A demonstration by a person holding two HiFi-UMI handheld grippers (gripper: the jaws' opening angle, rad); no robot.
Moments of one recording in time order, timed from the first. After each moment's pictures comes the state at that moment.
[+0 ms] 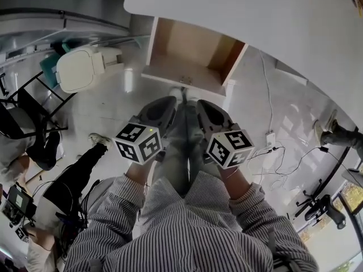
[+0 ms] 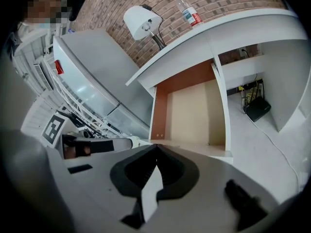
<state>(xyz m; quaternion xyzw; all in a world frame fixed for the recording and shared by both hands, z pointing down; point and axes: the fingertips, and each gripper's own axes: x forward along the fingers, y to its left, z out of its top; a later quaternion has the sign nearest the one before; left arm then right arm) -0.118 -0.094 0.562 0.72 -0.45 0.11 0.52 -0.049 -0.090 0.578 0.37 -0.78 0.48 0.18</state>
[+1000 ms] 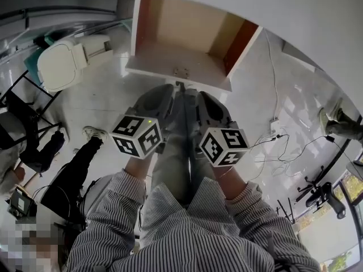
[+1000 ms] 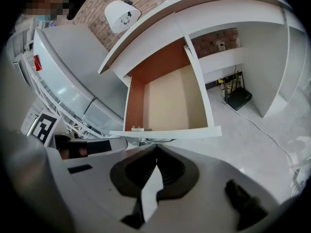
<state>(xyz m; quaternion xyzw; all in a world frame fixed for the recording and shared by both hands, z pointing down) -0.110 -0.095 0.657 0.70 -0.46 0.13 0.53 -0.029 -0.081 0.667 0.45 -0.72 0.50 0.20</state>
